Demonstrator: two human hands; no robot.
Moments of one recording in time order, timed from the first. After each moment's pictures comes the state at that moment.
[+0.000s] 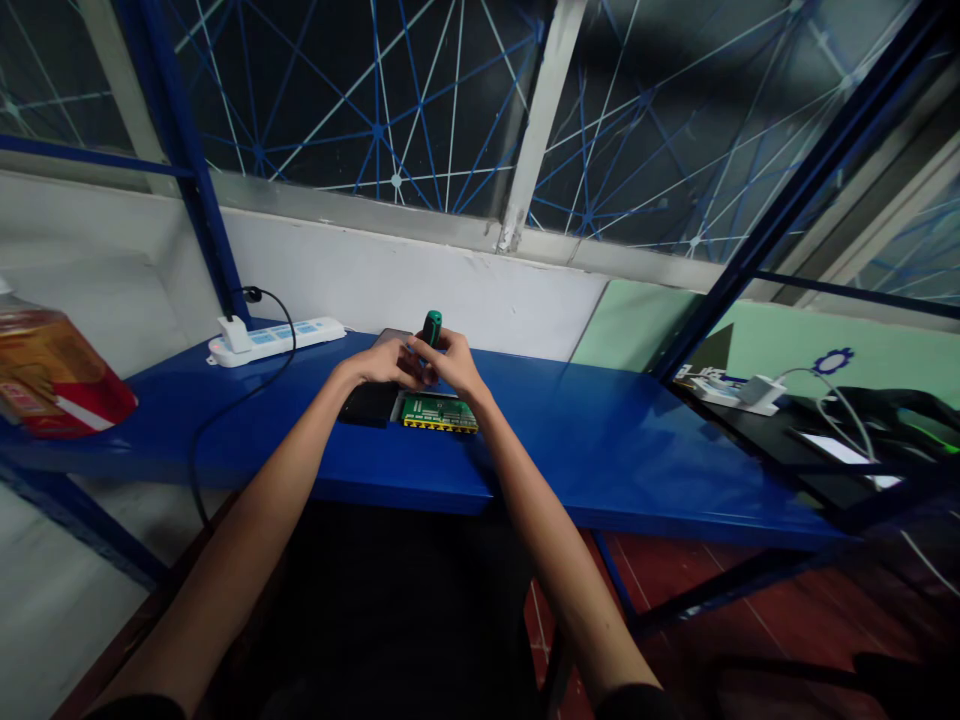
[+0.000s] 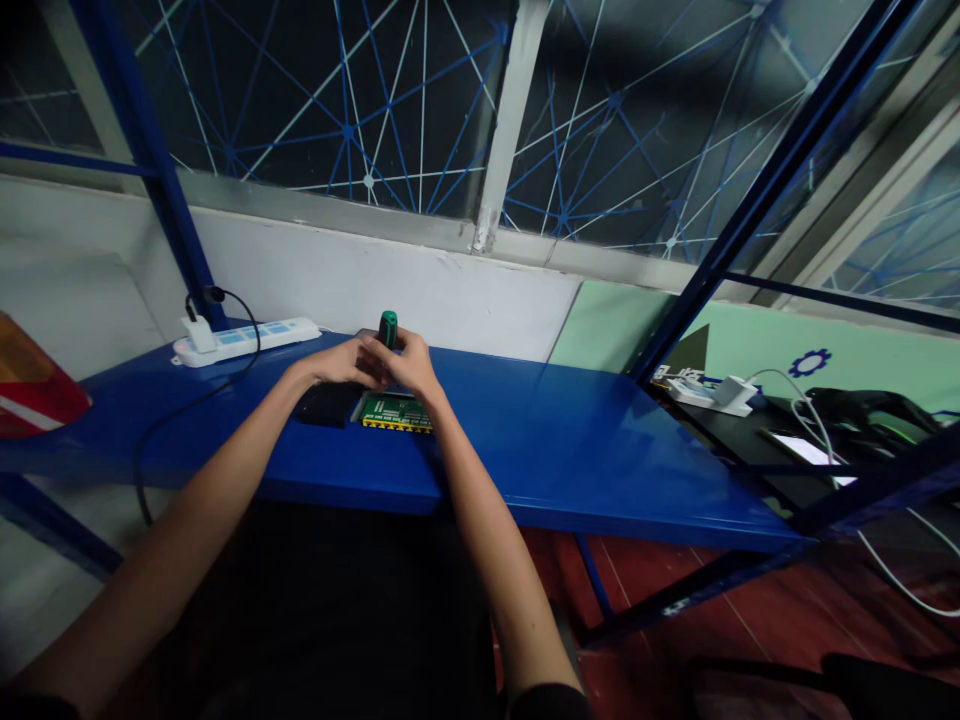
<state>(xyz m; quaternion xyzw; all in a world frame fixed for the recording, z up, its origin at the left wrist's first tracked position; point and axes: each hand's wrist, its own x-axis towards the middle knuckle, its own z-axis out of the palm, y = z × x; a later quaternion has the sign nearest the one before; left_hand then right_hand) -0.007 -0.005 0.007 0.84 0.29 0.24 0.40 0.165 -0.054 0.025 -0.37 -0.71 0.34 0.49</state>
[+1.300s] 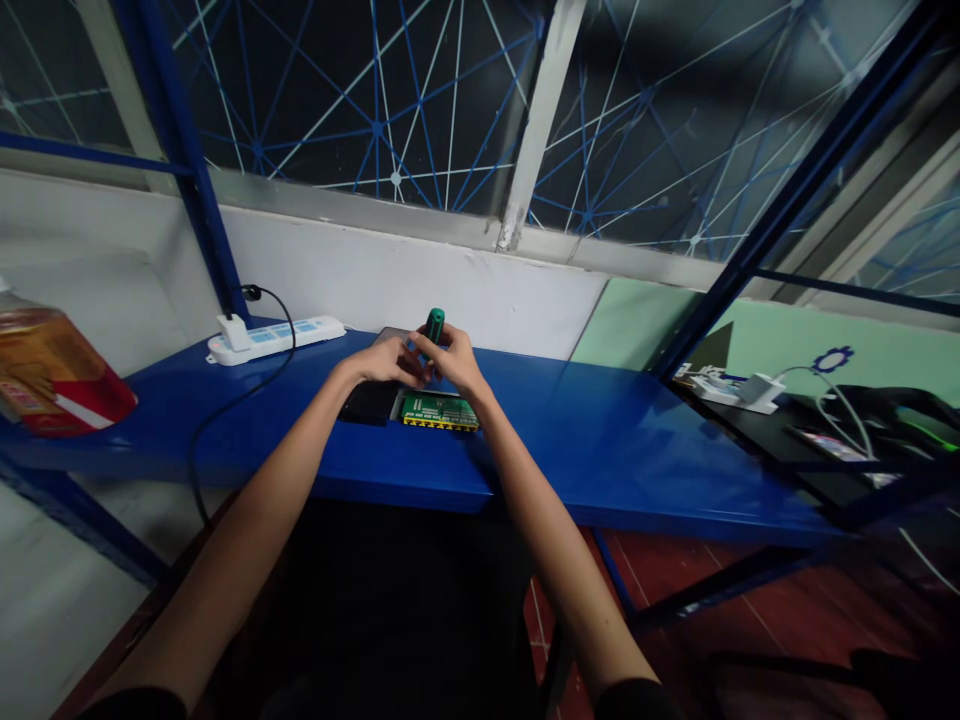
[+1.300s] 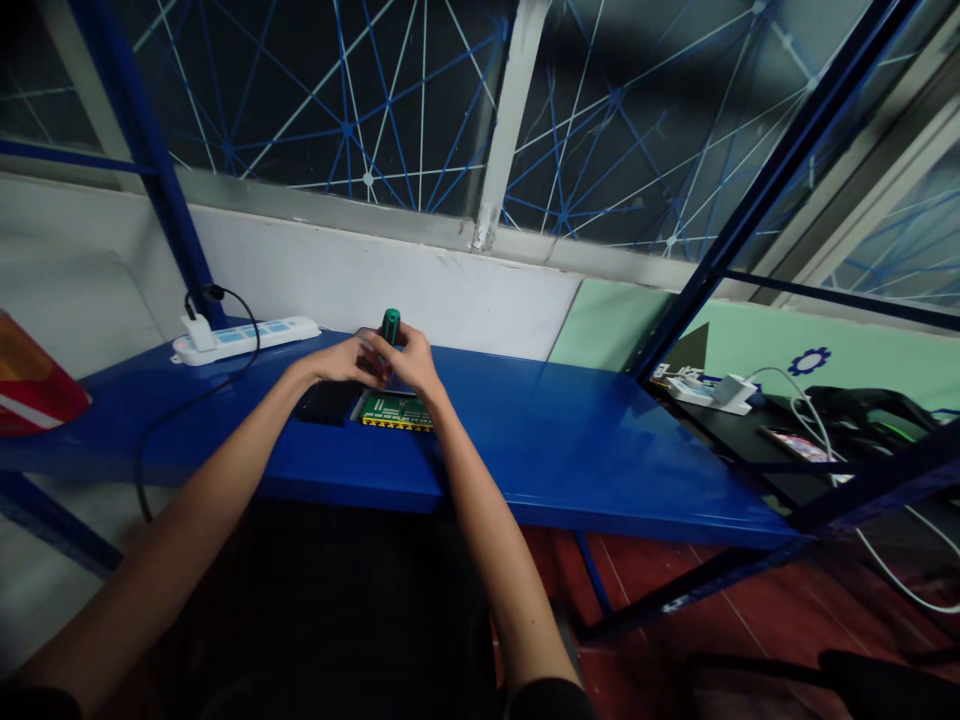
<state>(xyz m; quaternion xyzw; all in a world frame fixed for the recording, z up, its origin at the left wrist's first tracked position) -0.005 -0.011 0.012 0.85 0.30 0.24 0.37 0.166 -0.053 0.027 -0.37 -0.71 0.34 0.50</state>
